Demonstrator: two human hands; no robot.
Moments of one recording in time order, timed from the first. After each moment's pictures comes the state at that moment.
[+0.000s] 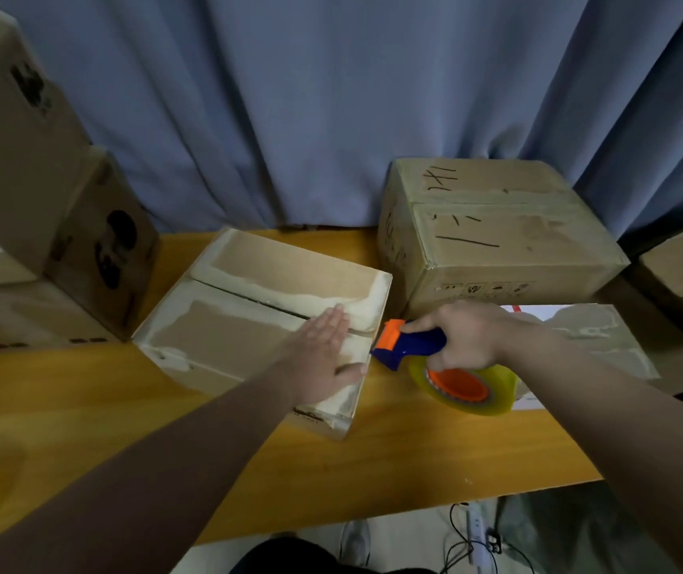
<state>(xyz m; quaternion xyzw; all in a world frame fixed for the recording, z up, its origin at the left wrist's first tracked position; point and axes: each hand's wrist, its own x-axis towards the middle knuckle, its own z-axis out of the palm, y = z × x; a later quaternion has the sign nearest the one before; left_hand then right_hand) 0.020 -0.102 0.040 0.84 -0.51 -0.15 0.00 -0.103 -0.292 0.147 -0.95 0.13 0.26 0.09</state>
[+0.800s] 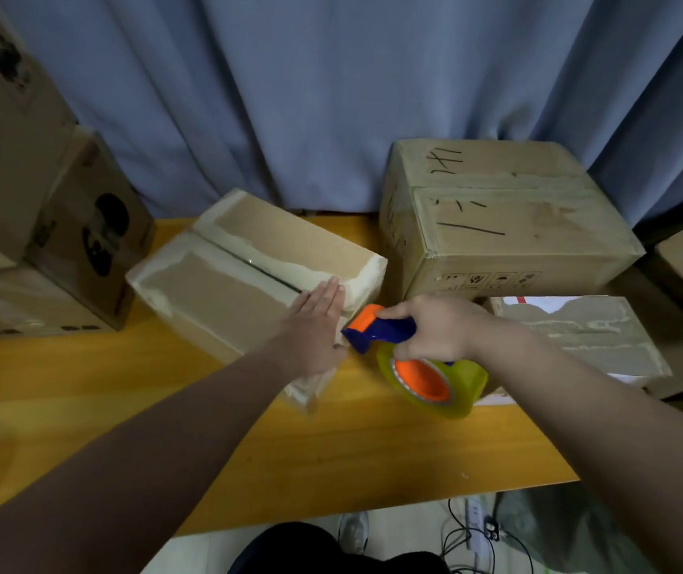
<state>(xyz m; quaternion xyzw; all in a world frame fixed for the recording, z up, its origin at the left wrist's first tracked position) 0.032 -0.125 0.046 0.86 -0.50 -0.13 -0.02 -0.086 -0.279 0.129 -0.95 0.16 0.22 0.17</state>
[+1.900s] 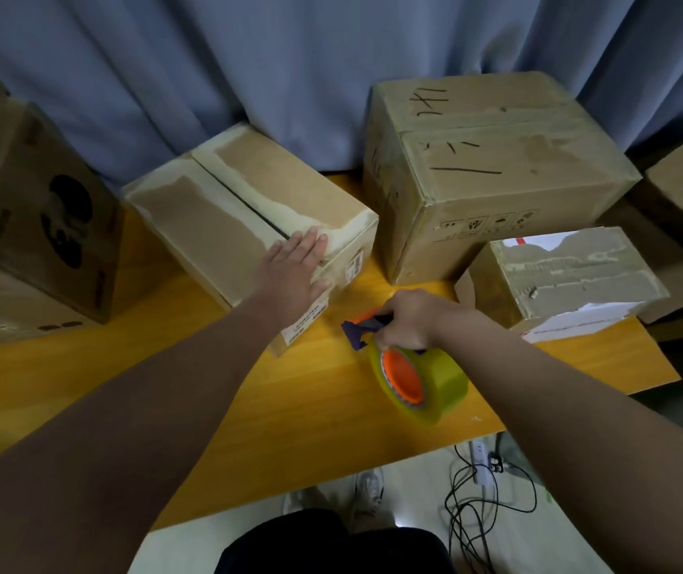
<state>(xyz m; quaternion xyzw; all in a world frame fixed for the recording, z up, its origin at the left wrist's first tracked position) 0.074 -0.119 0.030 0.86 -0.51 -0.06 -0.02 -0.084 -0.236 0.083 -0.87 0.29 0.30 0.27</state>
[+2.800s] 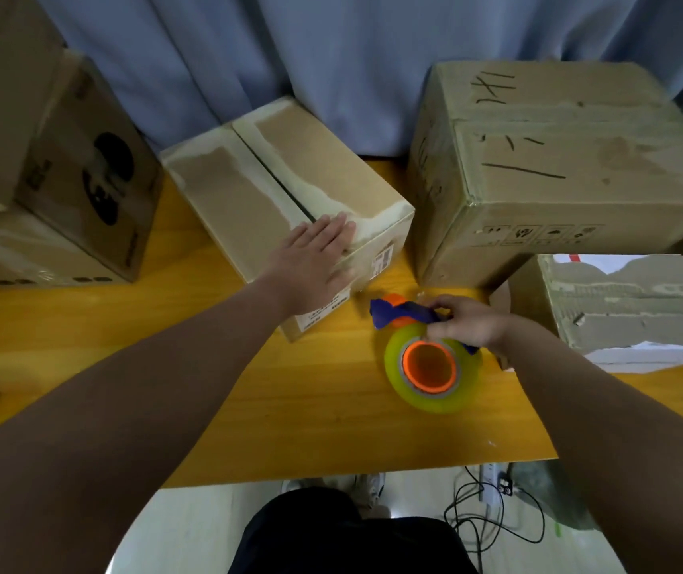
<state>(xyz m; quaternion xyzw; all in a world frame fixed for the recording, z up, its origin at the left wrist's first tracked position) 0.076 -0.117 0.030 0.86 -0.51 -0.08 -0.01 -0.102 -0.302 0.026 -0.76 0.34 0.26 0.49</state>
